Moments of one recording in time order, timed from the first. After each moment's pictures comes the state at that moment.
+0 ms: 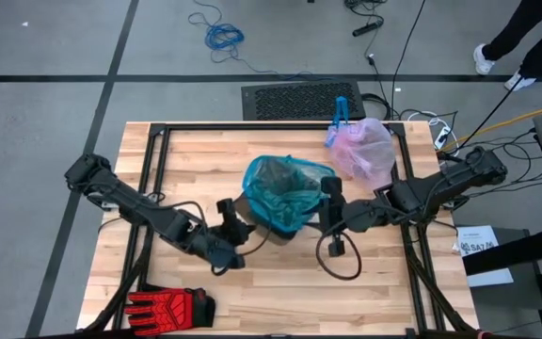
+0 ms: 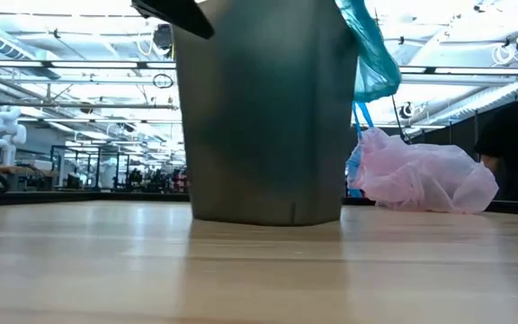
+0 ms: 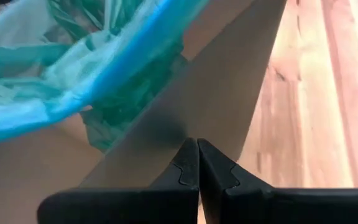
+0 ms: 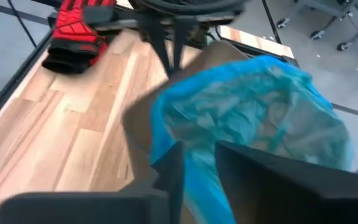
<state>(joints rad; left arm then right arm) -0.50 1.46 1.12 -0.48 -0.69 -0.29 0.39 1.32 1.28 -0.57 0.41 -0.03</state>
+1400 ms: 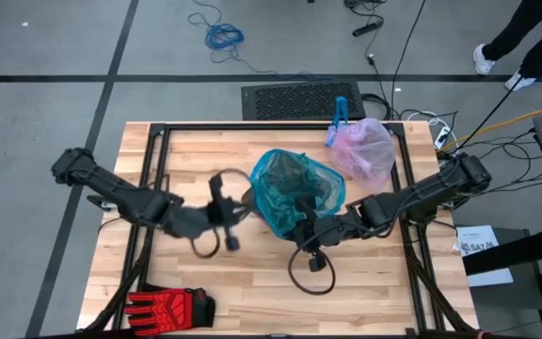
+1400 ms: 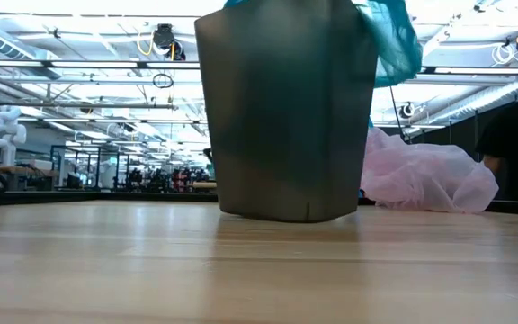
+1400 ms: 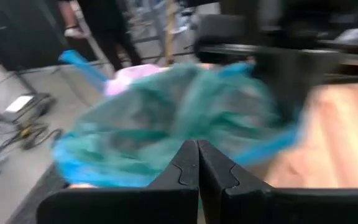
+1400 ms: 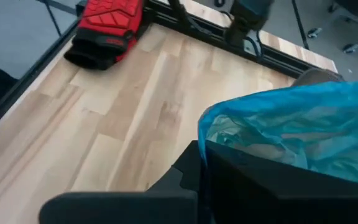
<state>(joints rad) -0.46 1.28 1.12 -0.24 -0.76 -0.03 0.37 1.52 1.28 -0.39 0.31 -0.11</state>
